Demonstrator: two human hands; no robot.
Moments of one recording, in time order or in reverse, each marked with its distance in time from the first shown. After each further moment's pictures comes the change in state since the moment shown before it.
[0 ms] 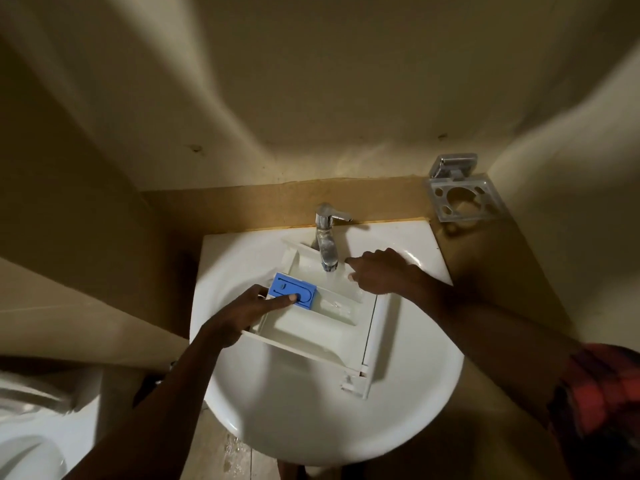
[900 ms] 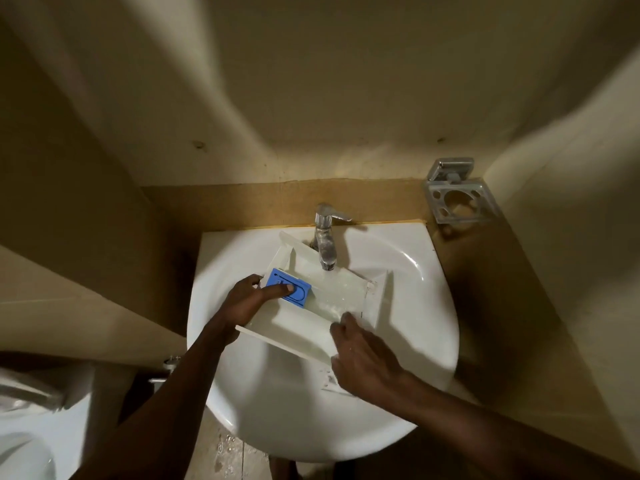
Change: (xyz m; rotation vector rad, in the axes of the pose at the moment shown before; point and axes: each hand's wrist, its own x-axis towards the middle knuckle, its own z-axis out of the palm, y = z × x) left_hand -0.001 0.005 0.007 -0.129 0.157 0.161; right_hand -0.100 -0.101 0.049 0.311 0.110 0.040
